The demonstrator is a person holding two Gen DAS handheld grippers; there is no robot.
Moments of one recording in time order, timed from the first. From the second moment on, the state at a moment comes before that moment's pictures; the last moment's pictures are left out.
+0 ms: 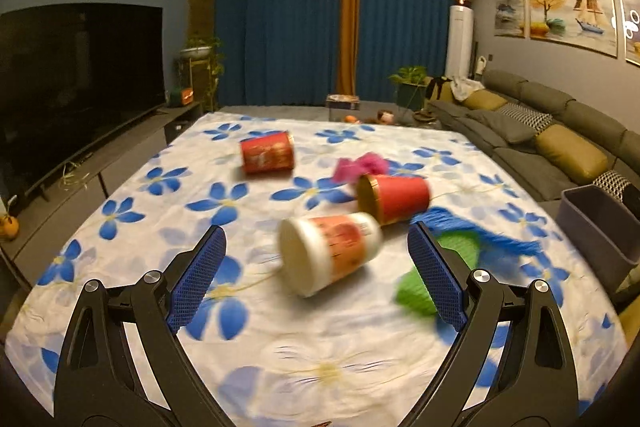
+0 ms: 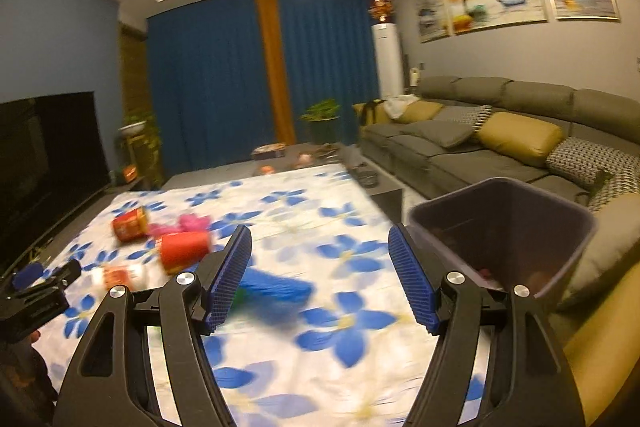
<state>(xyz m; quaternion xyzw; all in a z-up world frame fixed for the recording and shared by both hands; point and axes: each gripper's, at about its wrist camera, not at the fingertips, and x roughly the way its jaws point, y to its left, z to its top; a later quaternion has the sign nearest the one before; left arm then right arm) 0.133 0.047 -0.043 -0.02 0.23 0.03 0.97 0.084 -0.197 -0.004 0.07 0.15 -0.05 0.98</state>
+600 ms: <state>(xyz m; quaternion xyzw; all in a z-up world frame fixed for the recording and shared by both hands) 0.176 0.069 -0.079 -0.07 0.31 -0.05 0.95 0.111 -0.135 -0.009 0.04 0.17 -0.01 0.98</state>
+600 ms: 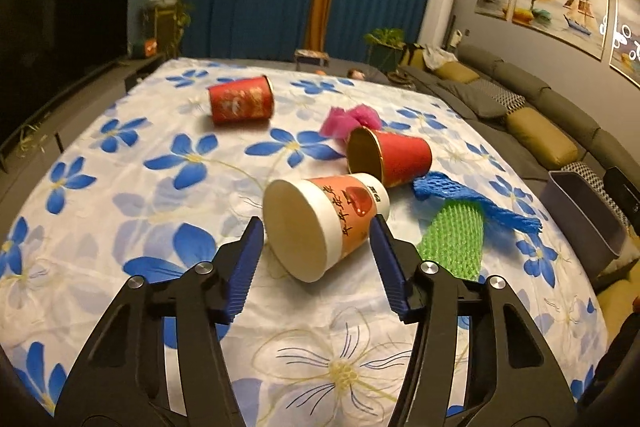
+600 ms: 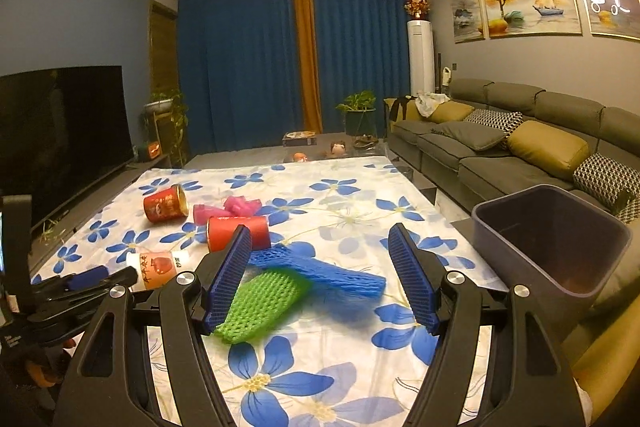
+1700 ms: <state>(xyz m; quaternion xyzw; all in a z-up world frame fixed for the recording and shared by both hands) 0.171 0.079 -0.055 -0.09 0.26 -0.10 0.96 0.205 -0.122 -0.064 0.00 0.29 0.00 0.96</state>
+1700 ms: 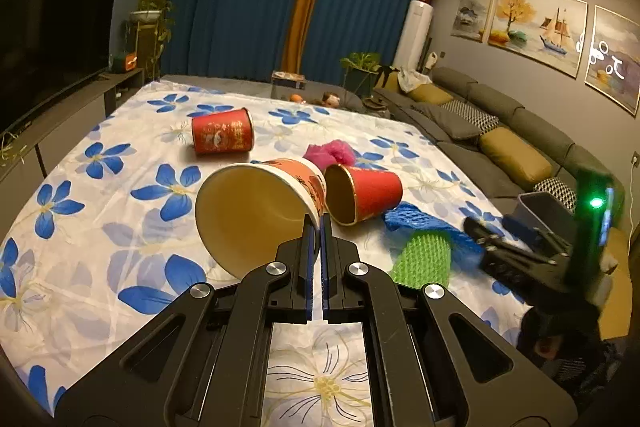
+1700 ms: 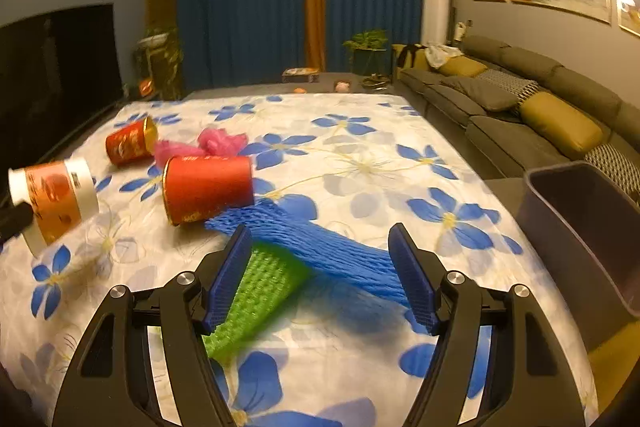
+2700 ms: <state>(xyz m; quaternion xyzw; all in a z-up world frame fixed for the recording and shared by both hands) 0.174 0.088 -0.049 -0.10 0.25 -0.10 0.96 0.237 -0.122 -0.082 0.00 0.35 0.04 0.94</state>
